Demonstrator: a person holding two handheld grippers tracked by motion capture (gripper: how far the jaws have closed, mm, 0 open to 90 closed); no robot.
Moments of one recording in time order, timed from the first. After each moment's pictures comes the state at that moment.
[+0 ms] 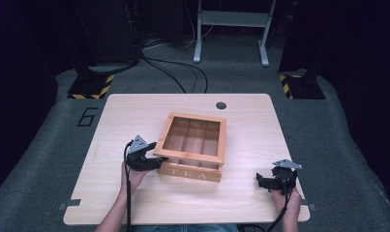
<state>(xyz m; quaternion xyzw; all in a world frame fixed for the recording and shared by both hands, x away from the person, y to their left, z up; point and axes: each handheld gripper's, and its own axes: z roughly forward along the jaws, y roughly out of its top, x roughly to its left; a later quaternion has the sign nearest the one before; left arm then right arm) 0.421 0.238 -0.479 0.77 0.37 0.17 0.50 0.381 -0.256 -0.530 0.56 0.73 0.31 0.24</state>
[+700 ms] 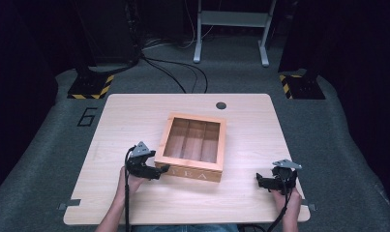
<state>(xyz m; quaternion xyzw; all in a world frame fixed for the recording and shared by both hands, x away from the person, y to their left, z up) 0.410 0.237 -0.492 0.81 0.35 0.12 0.45 0.381 -0.256 -0.530 0.56 0.73 0.31 0.24</state>
